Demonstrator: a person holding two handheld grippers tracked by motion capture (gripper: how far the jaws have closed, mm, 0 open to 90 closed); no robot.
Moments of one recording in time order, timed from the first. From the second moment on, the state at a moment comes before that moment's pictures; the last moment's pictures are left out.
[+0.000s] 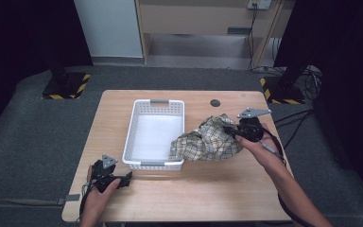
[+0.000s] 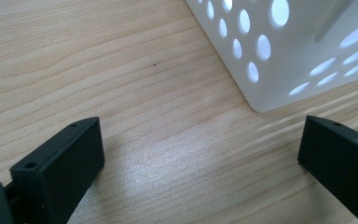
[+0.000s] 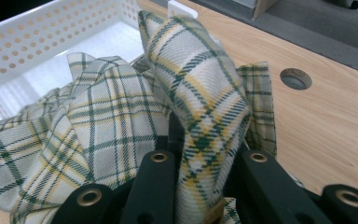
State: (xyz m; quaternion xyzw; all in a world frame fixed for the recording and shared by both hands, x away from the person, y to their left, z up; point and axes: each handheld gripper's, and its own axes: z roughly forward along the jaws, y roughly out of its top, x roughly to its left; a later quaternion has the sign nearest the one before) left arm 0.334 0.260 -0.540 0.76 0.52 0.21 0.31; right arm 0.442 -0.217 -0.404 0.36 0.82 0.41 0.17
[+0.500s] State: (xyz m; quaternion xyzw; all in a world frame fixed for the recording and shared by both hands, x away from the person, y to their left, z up) left arm 0.334 0.260 -0.540 0.76 0.52 0.21 0.31; right arm 0.446 -0.234 -0.417 0.38 0.82 0.39 0.18
